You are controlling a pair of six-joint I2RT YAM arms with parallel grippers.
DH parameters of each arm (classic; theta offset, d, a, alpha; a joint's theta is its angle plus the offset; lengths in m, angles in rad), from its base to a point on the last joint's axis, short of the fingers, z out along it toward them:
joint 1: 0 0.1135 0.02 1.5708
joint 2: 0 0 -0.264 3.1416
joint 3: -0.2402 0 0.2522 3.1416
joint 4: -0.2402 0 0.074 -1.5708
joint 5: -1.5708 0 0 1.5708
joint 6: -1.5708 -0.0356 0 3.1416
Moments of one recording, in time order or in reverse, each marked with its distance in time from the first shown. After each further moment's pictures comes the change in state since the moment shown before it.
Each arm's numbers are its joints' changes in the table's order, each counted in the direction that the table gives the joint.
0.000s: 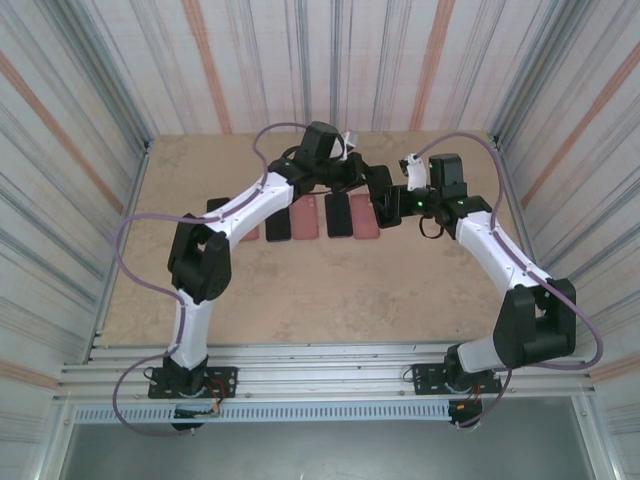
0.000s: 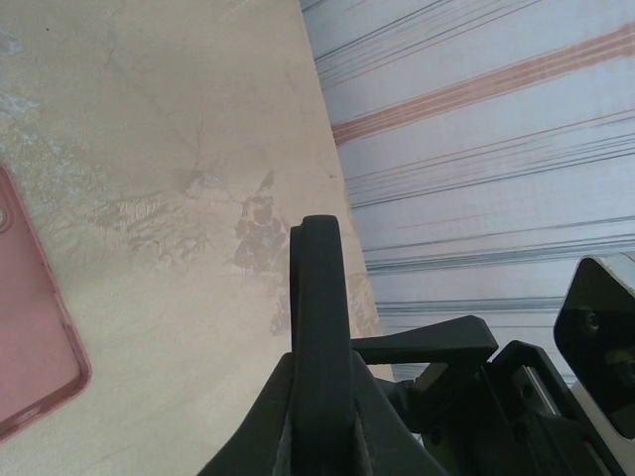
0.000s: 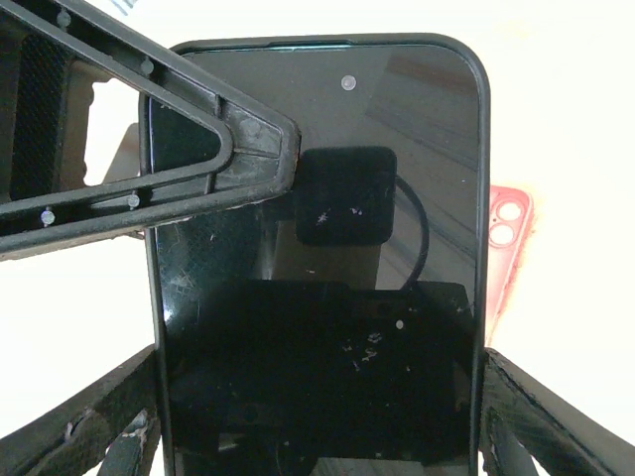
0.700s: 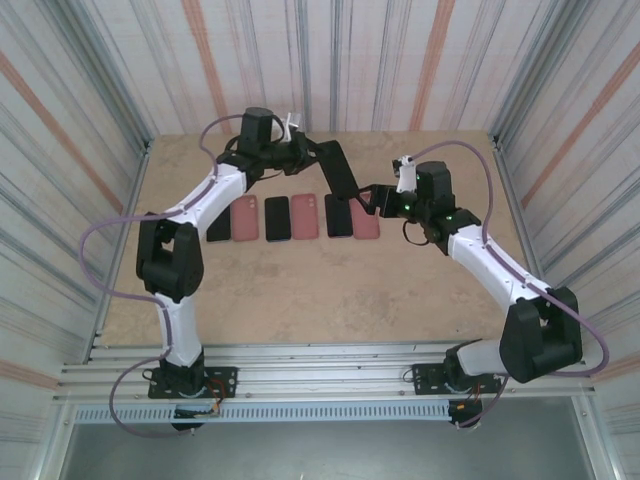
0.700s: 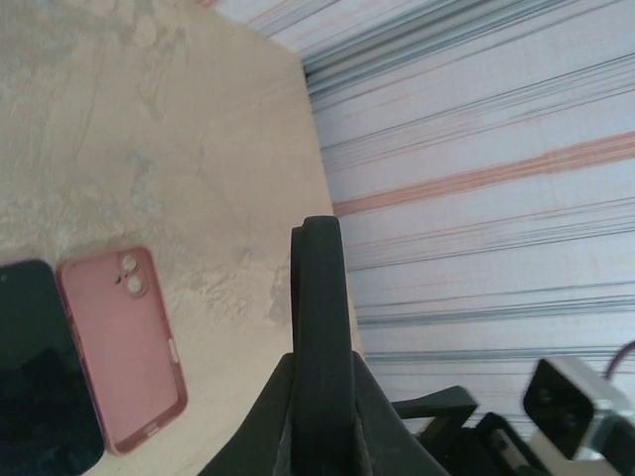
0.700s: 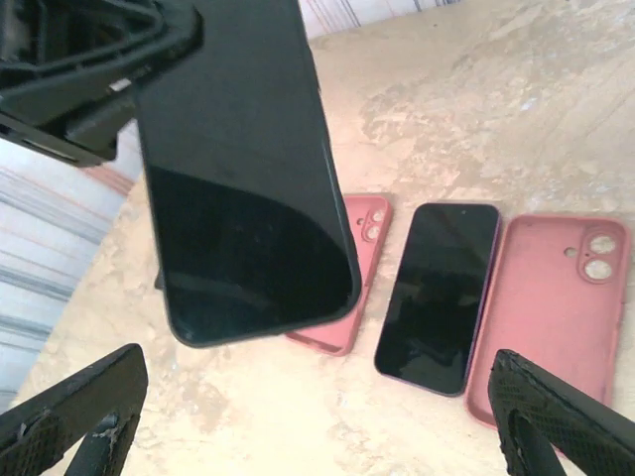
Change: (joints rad) left arm 0.258 0.123 0.177 0.148 -0.172 0.009; right arm 0.110 0.064 0.121 0.250 -0.072 -0.278
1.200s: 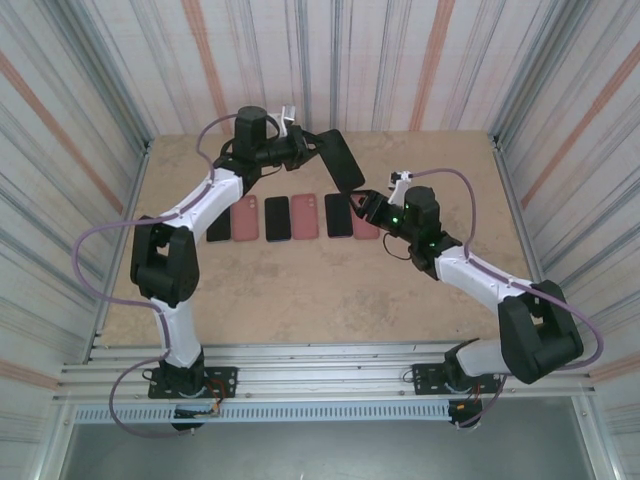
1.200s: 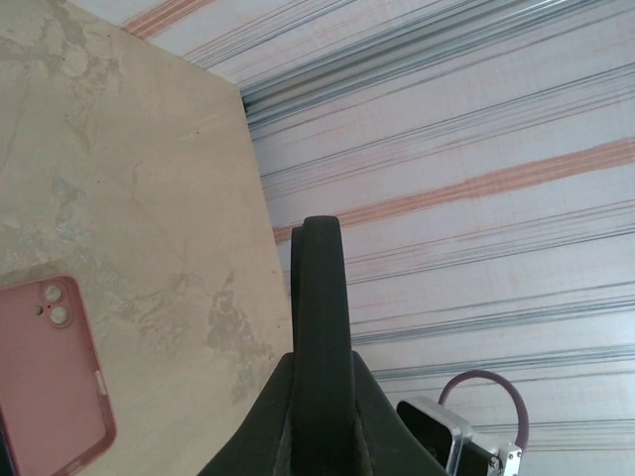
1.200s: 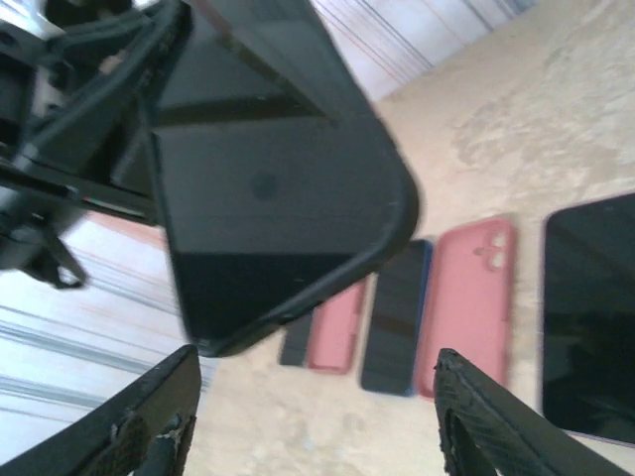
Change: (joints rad) left arm 0.003 0.039 0.082 0.209 -0.025 0.166; right arm 0.124 -0.012 0.240 0.553 -0.084 -0.443
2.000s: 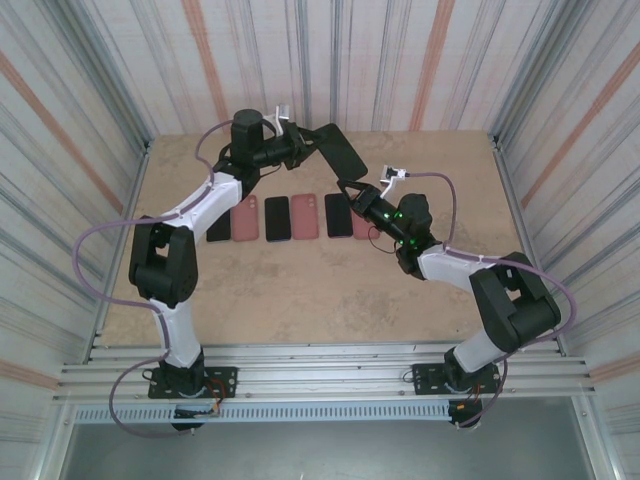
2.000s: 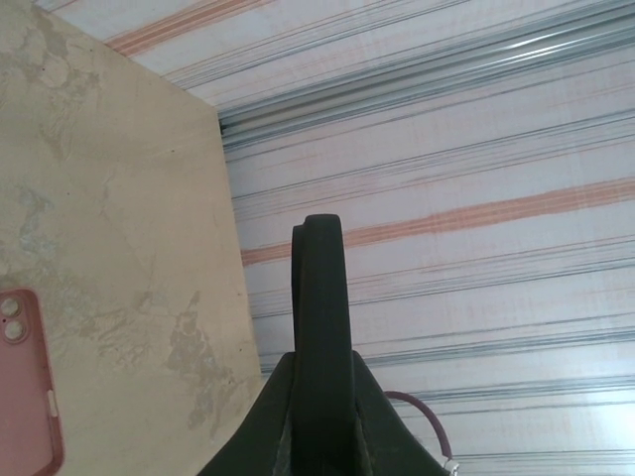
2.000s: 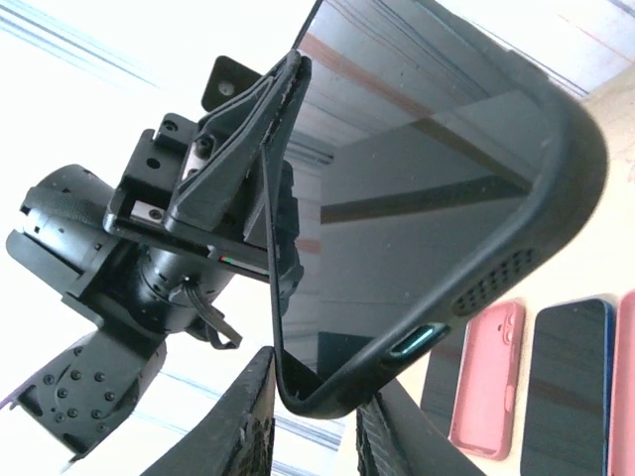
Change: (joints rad) left arm 0.006 0.009 0.049 0.150 0.021 0.156; right arm 0.029 -0.180 0.024 0.497 0.023 -0.251
